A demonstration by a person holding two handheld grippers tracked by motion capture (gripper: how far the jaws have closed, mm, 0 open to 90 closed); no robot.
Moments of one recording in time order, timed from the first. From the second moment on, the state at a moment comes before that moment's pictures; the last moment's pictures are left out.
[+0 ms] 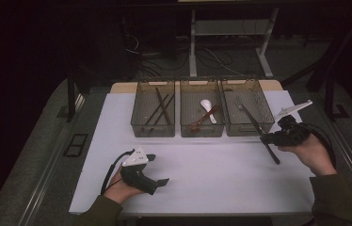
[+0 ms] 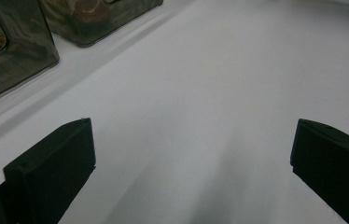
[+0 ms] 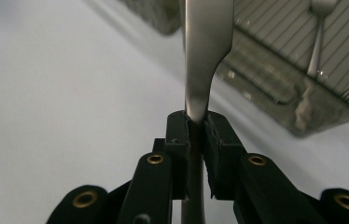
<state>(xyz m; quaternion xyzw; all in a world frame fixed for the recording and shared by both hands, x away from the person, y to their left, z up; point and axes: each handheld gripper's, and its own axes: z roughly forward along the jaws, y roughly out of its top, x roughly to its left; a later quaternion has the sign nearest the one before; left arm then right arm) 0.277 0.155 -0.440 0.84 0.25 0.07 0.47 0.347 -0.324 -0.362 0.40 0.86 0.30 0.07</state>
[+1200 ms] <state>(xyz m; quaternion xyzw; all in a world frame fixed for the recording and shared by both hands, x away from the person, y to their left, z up) 0.278 0.156 -0.440 0.84 0.25 0.07 0.48 0.436 -0.334 -0.336 0.48 0.75 0.41 0.17</state>
